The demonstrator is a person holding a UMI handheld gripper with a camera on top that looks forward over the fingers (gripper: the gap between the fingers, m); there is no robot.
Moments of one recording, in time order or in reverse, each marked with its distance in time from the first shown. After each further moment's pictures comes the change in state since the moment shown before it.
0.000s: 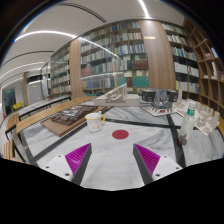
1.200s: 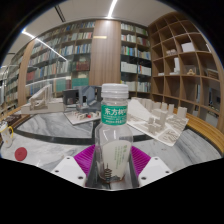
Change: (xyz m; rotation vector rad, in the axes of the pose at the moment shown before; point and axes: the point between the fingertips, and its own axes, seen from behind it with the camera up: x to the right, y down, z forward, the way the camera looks) arm 0.389 -0.006 0.129 0.060 0.589 0.086
